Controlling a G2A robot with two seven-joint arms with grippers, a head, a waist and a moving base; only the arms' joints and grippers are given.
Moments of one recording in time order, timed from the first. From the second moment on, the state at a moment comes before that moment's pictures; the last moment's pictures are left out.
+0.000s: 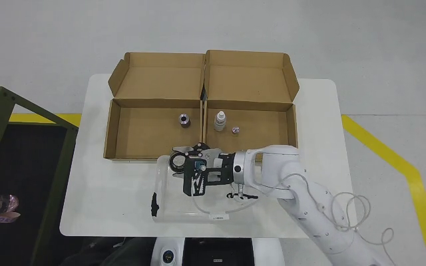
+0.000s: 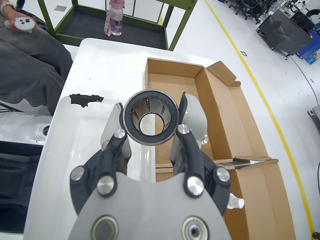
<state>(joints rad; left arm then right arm) -0.33 -0.16 -0.45 -1.44 1.96 -0.37 0.19 -0.99 -1.29 0.91 -1.93 -1.28 -0.81 0.48</state>
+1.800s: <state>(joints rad) -0.33 -0.16 -0.45 -1.44 1.96 -0.37 0.19 -0.55 -1.47 0.61 -1.12 -1.15 -0.68 0.40</state>
